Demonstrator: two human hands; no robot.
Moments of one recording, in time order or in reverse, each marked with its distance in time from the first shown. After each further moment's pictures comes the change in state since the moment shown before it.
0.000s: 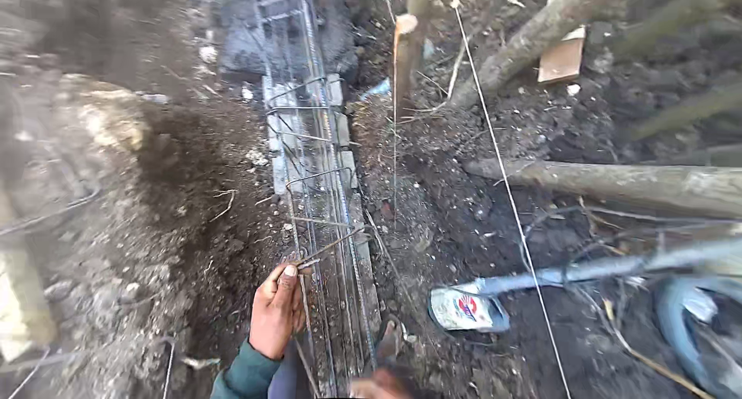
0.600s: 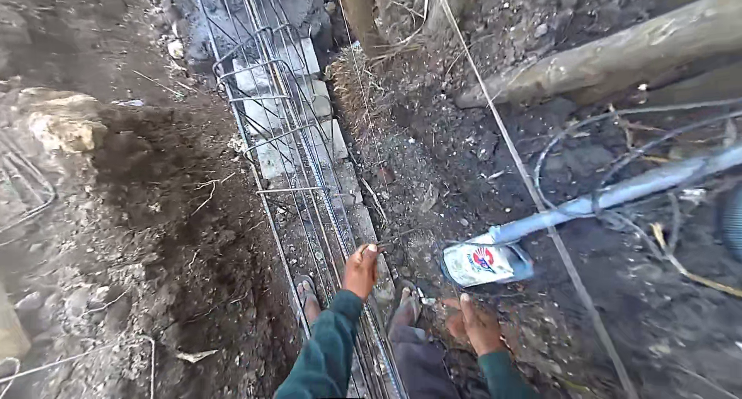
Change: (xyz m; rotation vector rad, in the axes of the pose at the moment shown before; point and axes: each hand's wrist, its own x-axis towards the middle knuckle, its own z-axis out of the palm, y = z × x) left_hand 0.012 -0.206 0.116 0.343 -0.273 -0.321; right_hand 0.015 0.260 -0.126 0.029 0.530 0.469
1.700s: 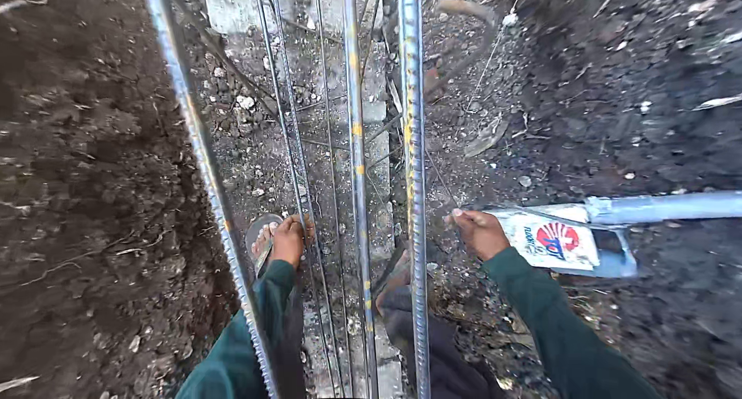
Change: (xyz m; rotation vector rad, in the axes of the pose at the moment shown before) left_hand 0.112 -0.275 -0.148 -0.016 0.416 -0.301; right_hand 0.208 0.039 0.111 -0.374 -0.257 -0.137
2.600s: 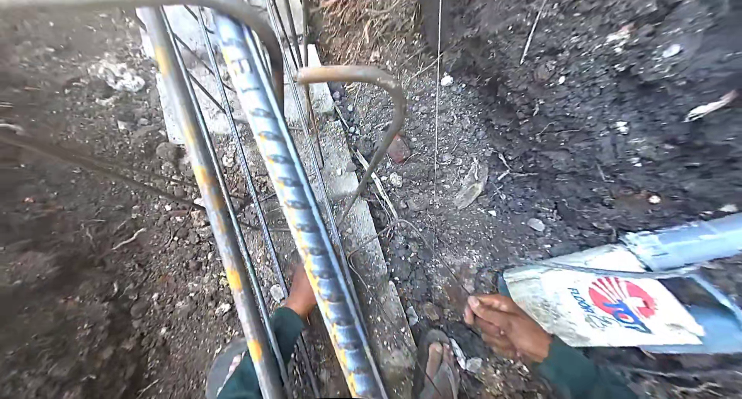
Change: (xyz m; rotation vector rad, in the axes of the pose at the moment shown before) left_hand 0.159 0.021 0.097 0.610 -0.348 0.728; right_hand 0.029 0.075 0.006 0.573 -0.389 0.063
